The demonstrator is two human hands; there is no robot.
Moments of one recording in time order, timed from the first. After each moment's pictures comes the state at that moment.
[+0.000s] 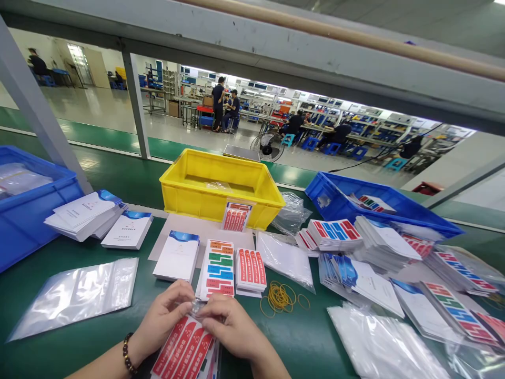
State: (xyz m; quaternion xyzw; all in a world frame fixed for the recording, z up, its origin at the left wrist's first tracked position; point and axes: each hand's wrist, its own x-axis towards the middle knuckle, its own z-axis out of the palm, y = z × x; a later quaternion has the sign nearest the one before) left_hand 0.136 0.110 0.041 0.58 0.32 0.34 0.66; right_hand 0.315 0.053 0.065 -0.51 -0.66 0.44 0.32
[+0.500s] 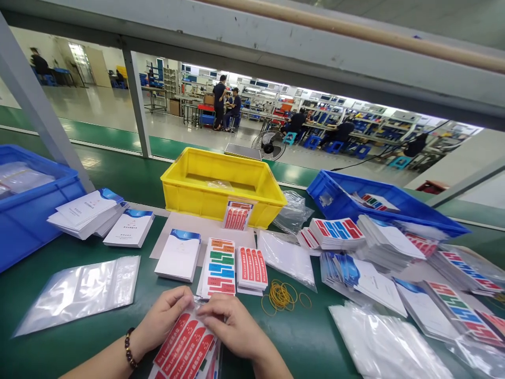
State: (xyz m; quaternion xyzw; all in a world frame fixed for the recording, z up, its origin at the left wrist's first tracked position) left_hand 0.134 0.111 0.043 0.60 0.33 0.29 0.67; right_hand 0.314 0.052 0.070 -0.52 -0.68 0.41 0.32
